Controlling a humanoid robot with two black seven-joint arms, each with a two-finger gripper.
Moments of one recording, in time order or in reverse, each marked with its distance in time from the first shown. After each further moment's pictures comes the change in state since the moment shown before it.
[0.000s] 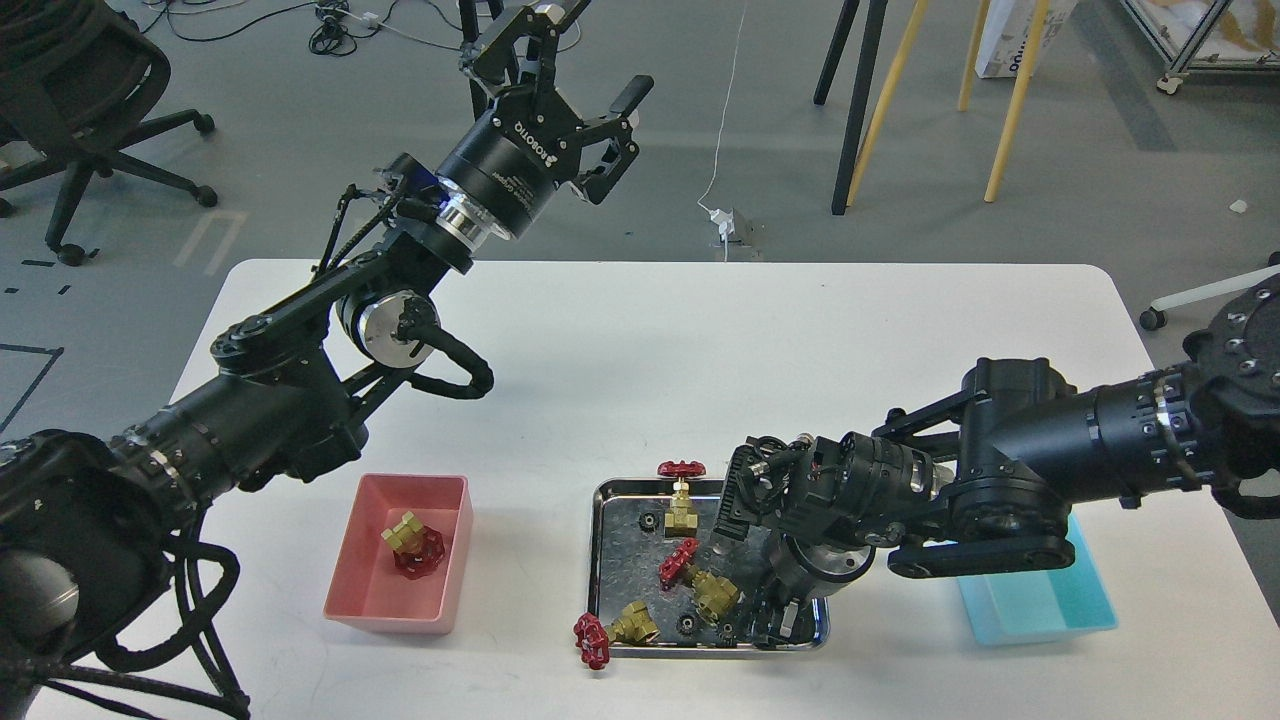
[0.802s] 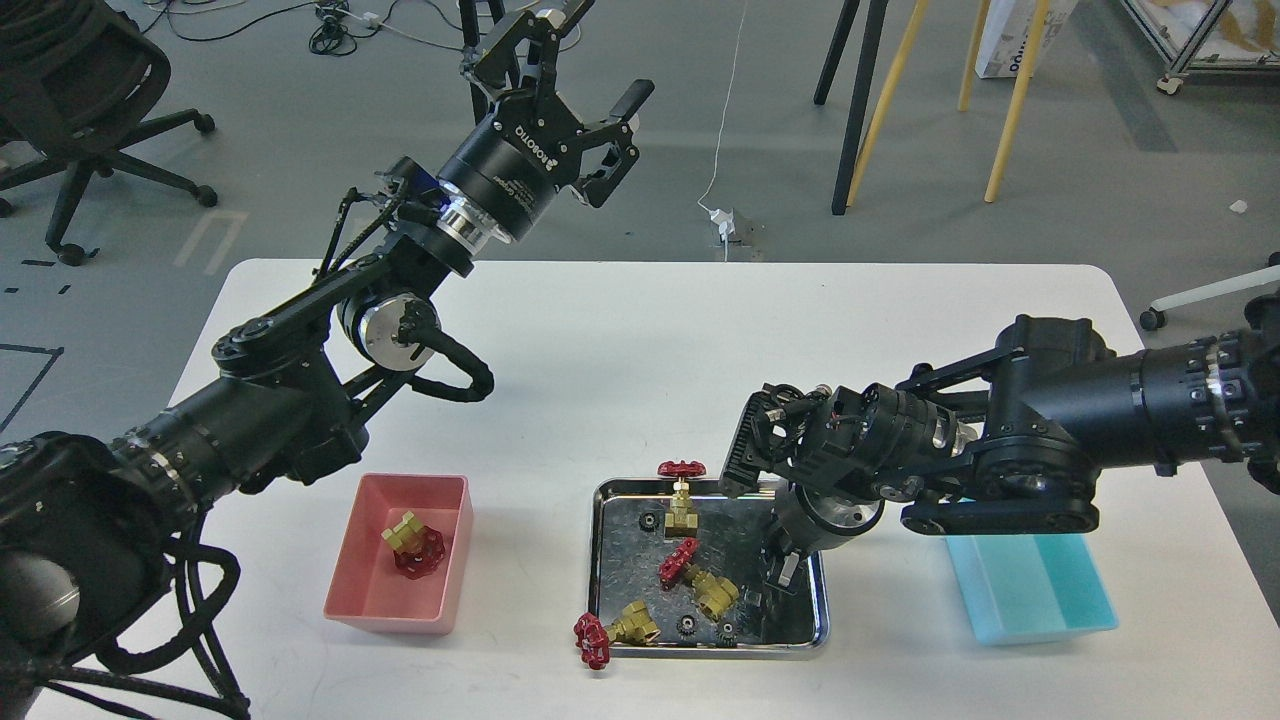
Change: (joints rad) left arm 0.003 -0.001 0.002 0.000 0.001 0.000 0.000; right arm 0.055 -0.076 0.061 0.008 0.009 0.000 0.000
